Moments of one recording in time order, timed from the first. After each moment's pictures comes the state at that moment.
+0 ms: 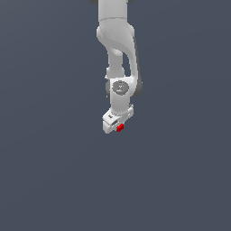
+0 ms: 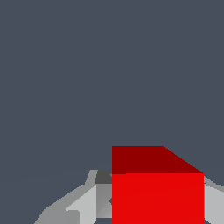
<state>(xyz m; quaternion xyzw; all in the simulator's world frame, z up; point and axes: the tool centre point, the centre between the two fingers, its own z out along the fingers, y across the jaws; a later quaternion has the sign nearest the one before) -0.077 0.020 0.027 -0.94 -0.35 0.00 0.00</state>
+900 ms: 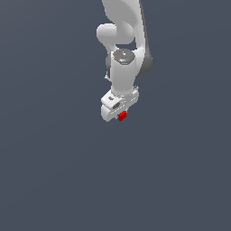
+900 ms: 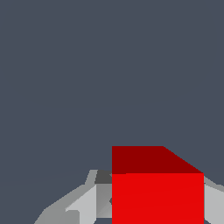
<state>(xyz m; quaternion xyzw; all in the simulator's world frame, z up) -0.064 0.026 0.155 -0.94 -0.35 0.00 0.00</state>
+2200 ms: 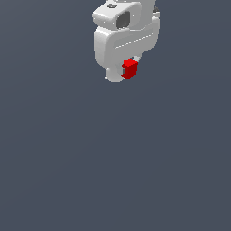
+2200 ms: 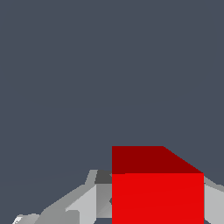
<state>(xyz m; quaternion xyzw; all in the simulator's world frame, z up) -0.033 0.038 0.416 -0.94 -0.35 0.00 0.00</state>
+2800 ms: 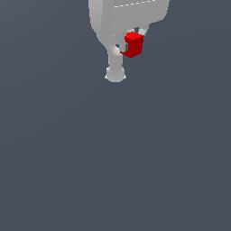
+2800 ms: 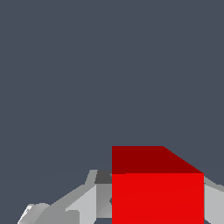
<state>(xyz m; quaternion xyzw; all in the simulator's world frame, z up) -0.021 0.040 0.486 -0.94 -0.35 0.00 0.00</state>
